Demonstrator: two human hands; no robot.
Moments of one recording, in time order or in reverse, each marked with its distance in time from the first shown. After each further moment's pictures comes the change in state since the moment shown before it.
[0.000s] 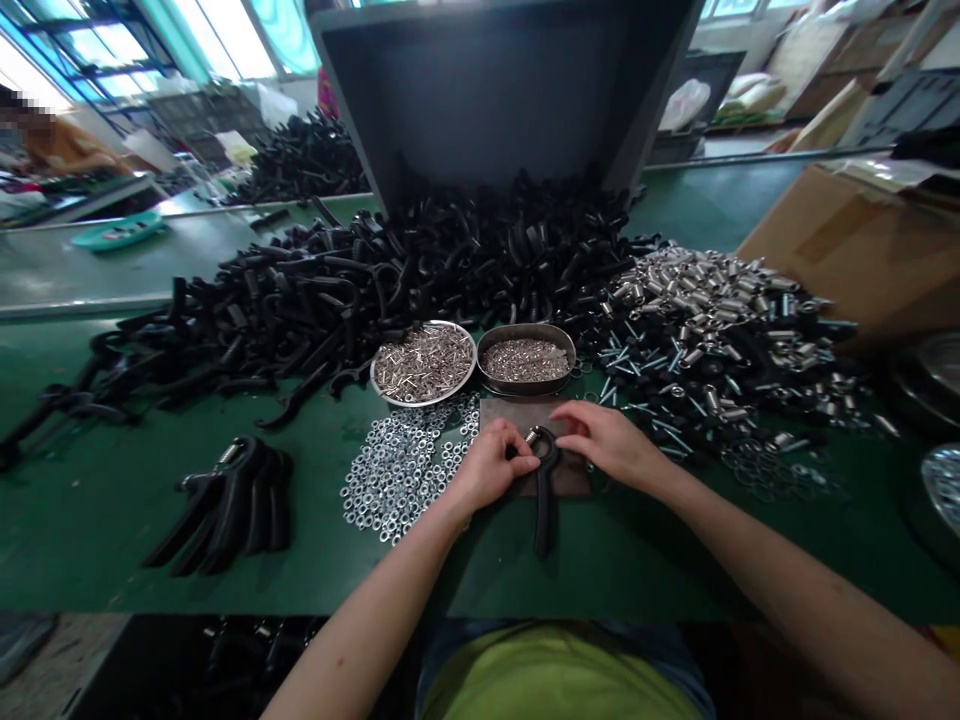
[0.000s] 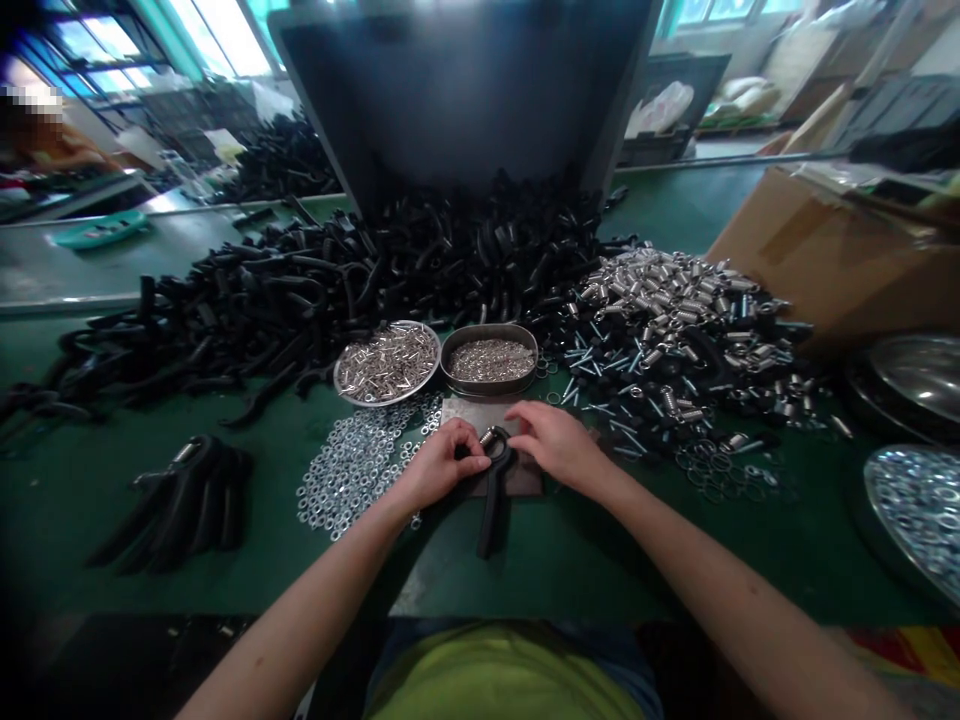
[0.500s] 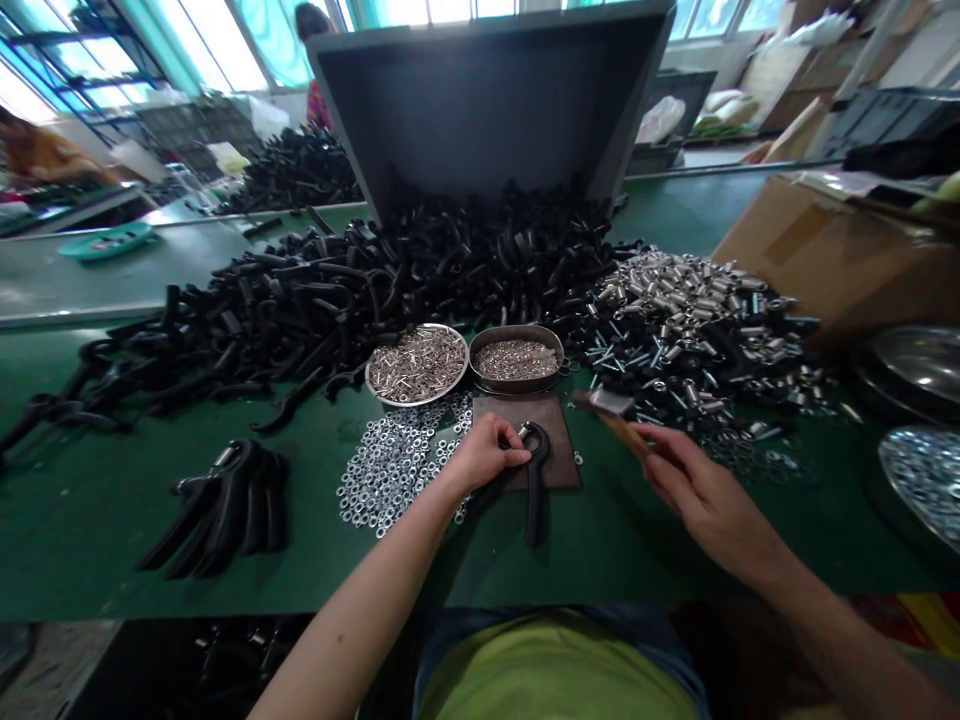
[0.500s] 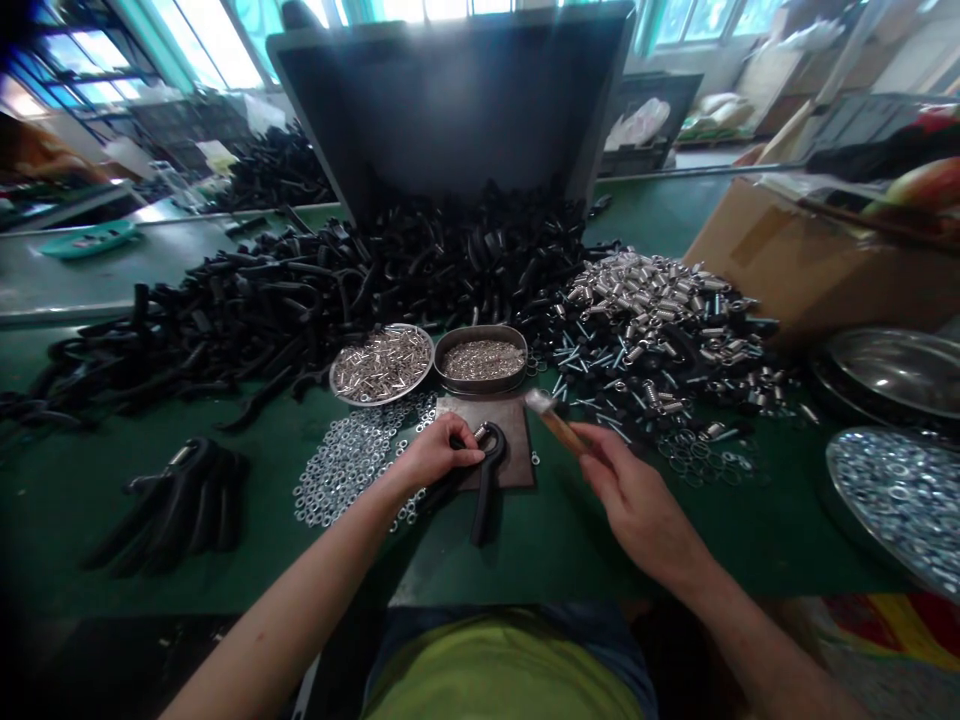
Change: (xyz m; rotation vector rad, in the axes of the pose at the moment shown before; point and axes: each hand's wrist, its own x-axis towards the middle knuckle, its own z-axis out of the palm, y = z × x) left_hand 0.006 0.005 -0.002 -0.040 -0.041 -0.124; right_hand -0.113 -0.001 -0.017 0.217 0.321 0.210
